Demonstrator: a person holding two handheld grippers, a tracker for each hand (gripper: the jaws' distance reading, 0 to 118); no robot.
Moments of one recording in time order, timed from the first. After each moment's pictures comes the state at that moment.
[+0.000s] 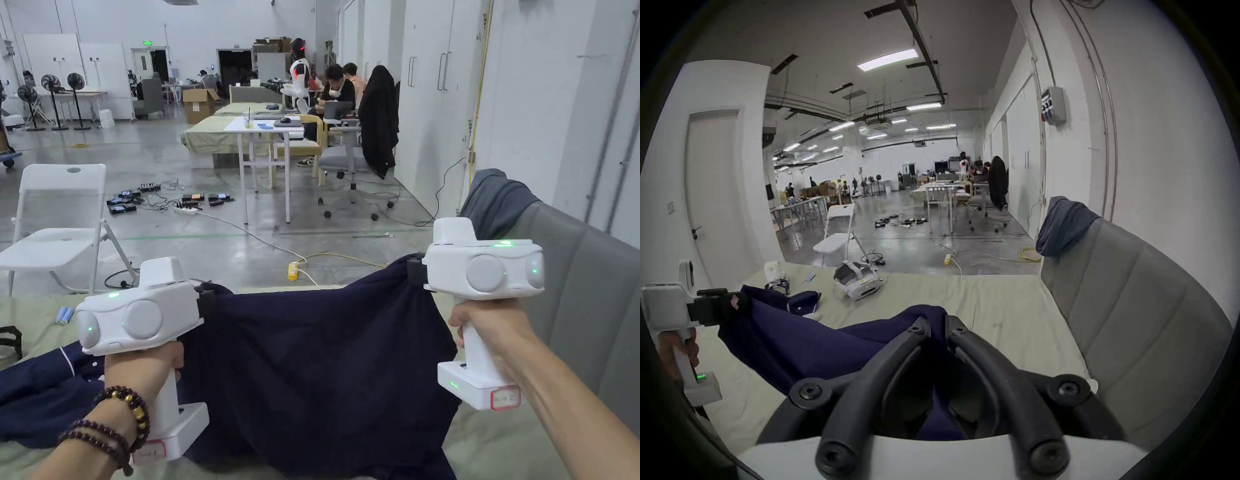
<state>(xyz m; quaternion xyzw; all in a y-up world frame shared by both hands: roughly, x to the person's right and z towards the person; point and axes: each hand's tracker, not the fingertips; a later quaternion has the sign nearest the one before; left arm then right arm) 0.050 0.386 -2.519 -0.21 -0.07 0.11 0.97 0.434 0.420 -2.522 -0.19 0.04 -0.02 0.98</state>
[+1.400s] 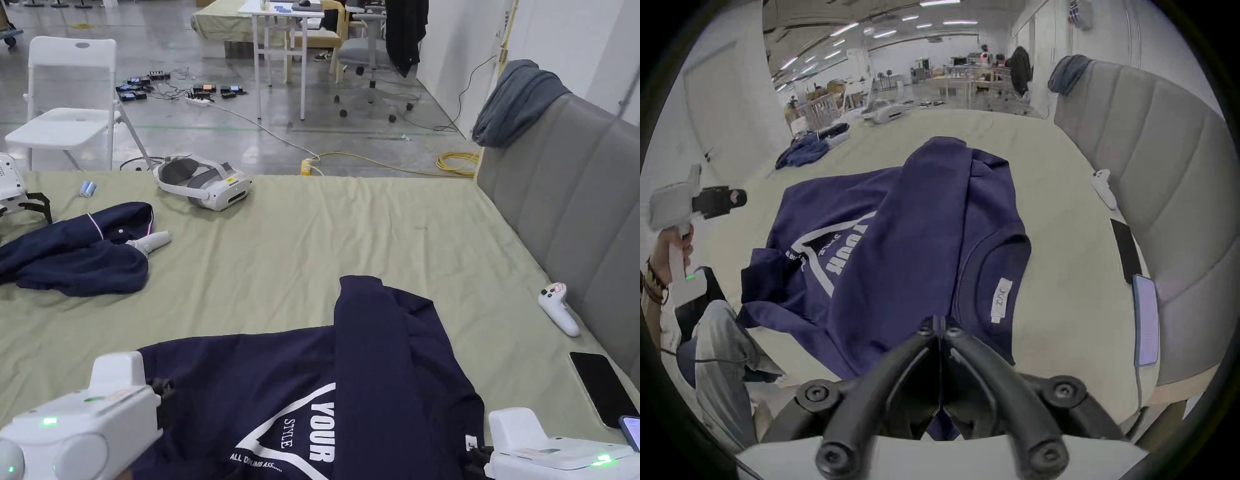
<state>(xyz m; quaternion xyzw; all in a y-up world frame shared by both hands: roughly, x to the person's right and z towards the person) -0.009 0.224 -2.310 -0.34 -0.03 0.08 0.94 0.434 0.205 -2.252 -0.45 0.10 0.01 0.89</state>
